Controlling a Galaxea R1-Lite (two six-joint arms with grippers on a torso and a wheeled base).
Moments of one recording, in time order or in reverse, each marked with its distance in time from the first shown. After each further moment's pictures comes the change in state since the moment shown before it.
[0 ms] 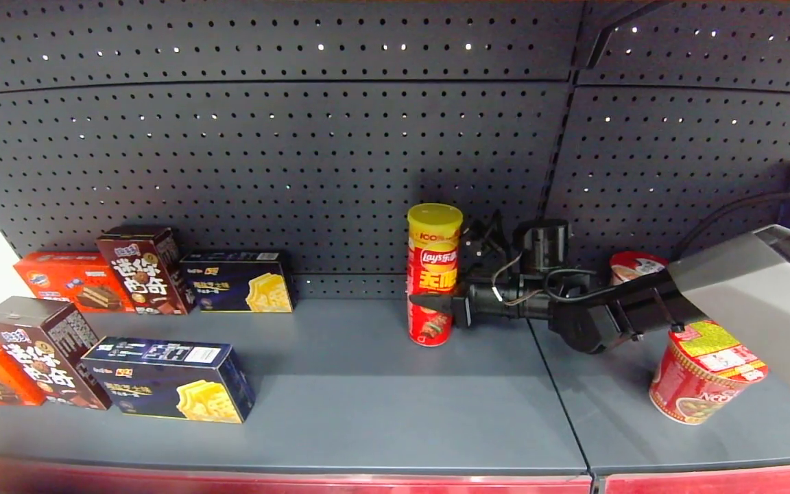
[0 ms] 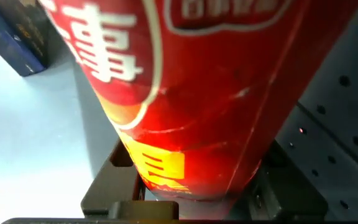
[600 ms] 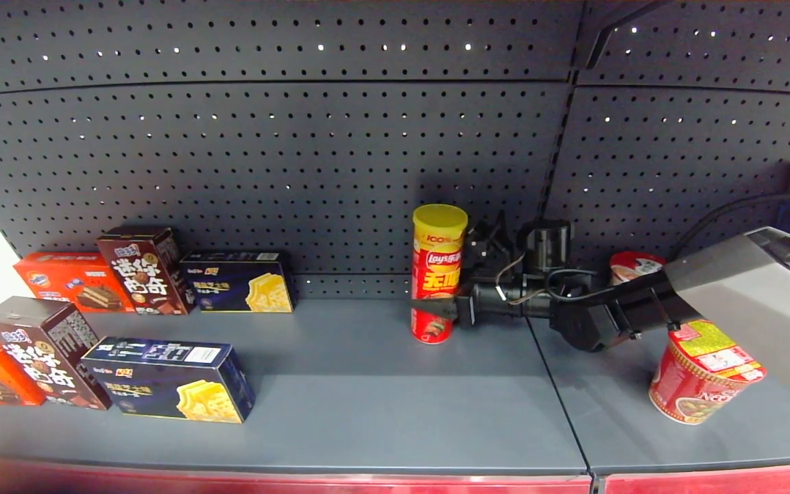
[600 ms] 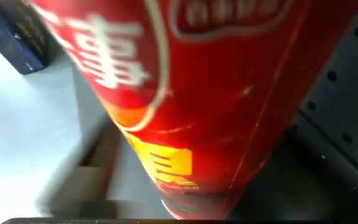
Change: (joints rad) left arm -0.002 0.019 -0.008 -0.035 -0.001 0.000; right arm -0.024 0.028 -0.017 -0.011 0.043 -0.001
